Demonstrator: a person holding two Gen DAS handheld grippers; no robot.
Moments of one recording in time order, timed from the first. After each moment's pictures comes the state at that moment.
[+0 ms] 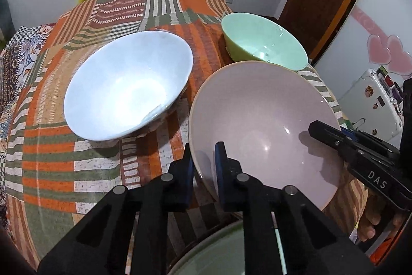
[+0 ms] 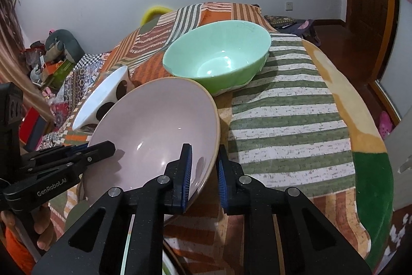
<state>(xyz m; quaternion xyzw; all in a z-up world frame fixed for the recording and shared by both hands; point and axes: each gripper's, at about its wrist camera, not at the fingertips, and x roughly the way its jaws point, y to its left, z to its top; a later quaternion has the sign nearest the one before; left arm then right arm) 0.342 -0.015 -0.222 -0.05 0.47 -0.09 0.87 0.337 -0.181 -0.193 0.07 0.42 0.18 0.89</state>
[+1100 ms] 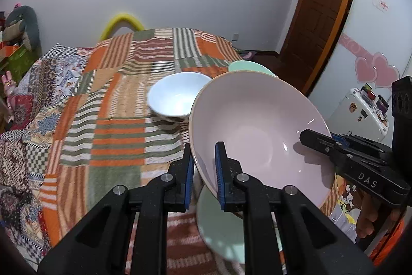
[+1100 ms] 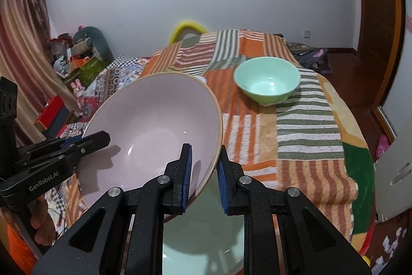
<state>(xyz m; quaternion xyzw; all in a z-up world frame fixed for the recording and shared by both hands) 0.192 0.039 -0.119 -0.06 0.38 -0.06 0.92 0.258 -0.130 -0.127 0.04 0.37 0.24 0.90</state>
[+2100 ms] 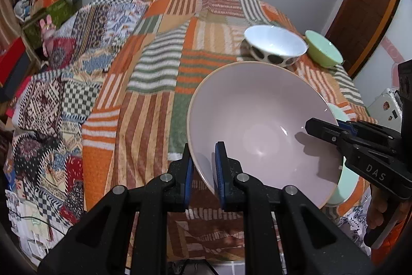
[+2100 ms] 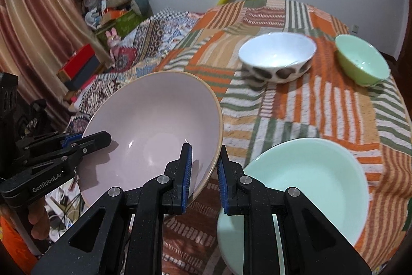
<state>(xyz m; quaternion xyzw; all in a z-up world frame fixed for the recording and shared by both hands) 0.133 0.163 -0.189 -0.09 0.46 0.05 0.88 0.233 0.000 -0.186 -0.03 0.43 0.32 0.84</state>
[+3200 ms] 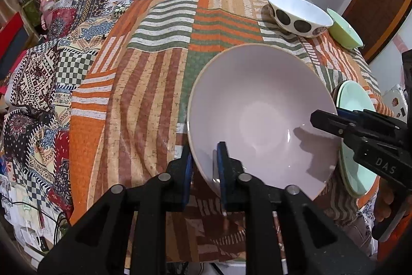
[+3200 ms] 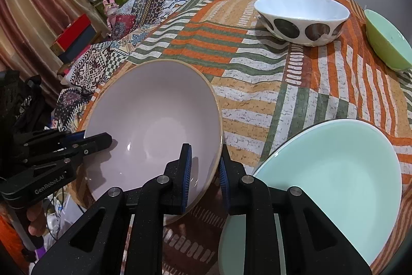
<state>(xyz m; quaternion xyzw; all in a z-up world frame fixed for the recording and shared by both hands) 0.133 0.178 -0.243 -0.11 0.51 0.06 0.85 0.241 0.019 -0.227 -0.06 0.48 0.33 0.81</state>
